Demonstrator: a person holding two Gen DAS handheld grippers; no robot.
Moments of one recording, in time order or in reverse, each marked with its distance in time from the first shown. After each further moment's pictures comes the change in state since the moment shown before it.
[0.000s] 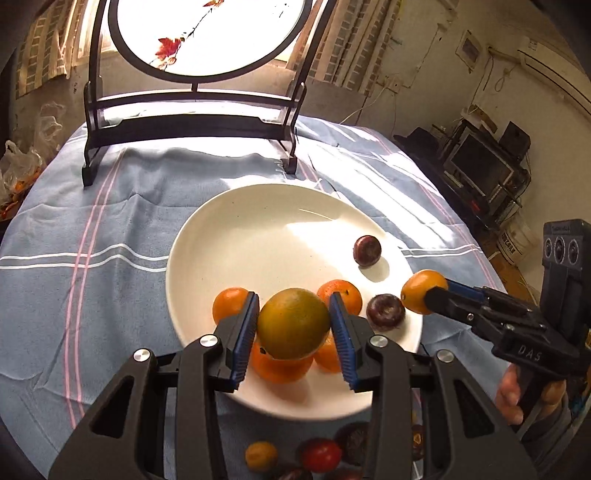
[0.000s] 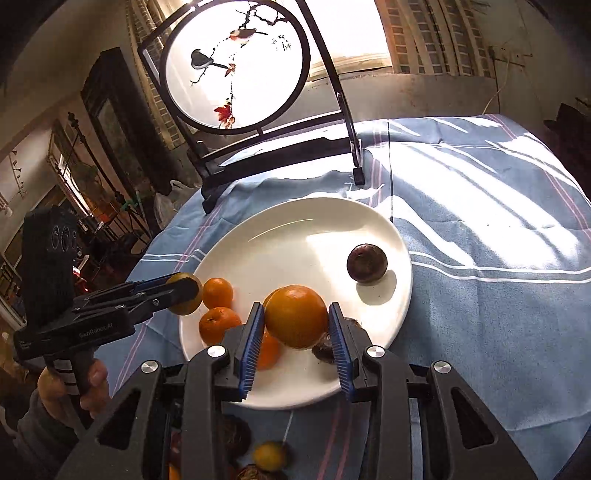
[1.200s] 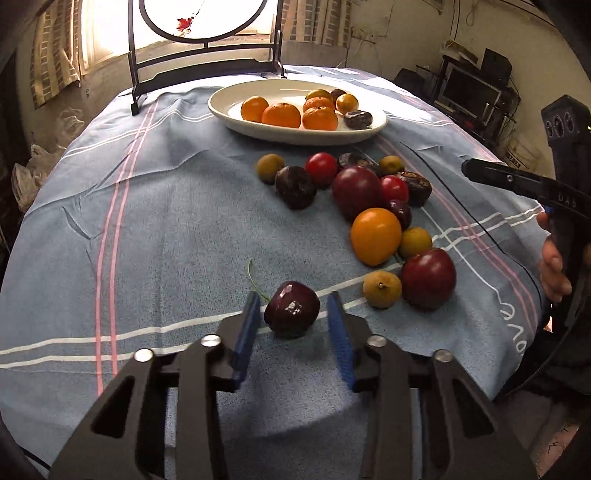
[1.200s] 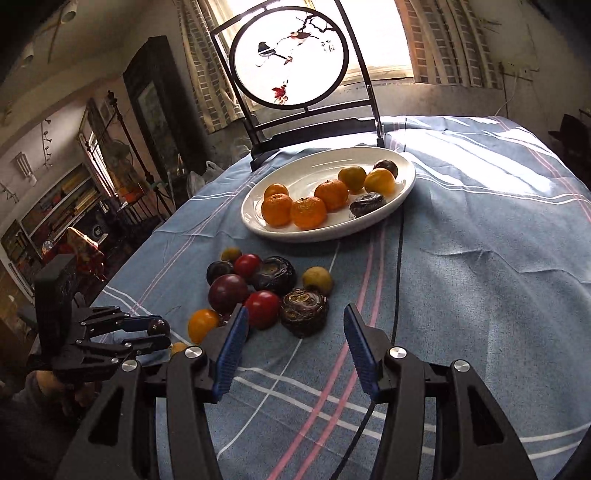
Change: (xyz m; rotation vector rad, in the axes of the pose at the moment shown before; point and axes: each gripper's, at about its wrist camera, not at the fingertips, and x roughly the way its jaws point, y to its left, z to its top) left arm -0.097 -0.008 -0.219 0.167 0.059 0.124; right arm -0.090 0.031 -0.148 -0.119 -0.038 0.076
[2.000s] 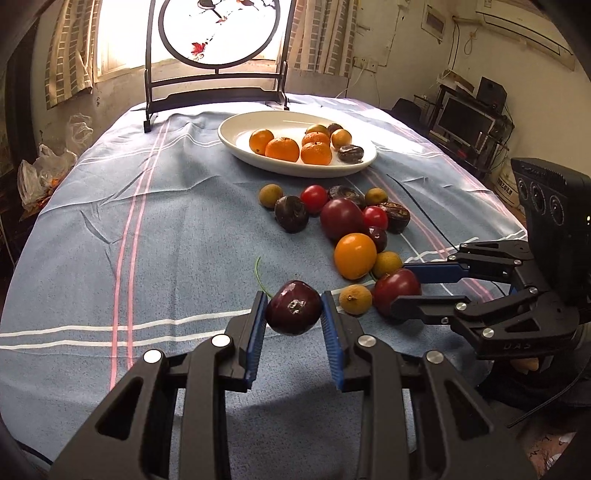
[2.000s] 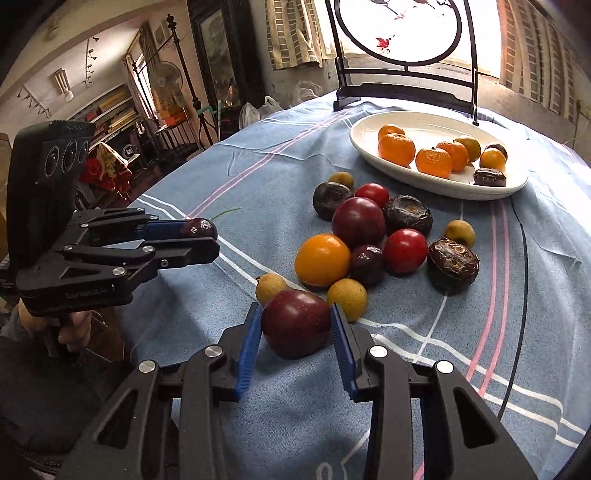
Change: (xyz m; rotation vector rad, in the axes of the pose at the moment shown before) left arm -0.038 -0.003 -0.006 -0.039 -0.103 -0.035; right arm 0.035 0.093 -0.039 -0.225 0.190 0.090
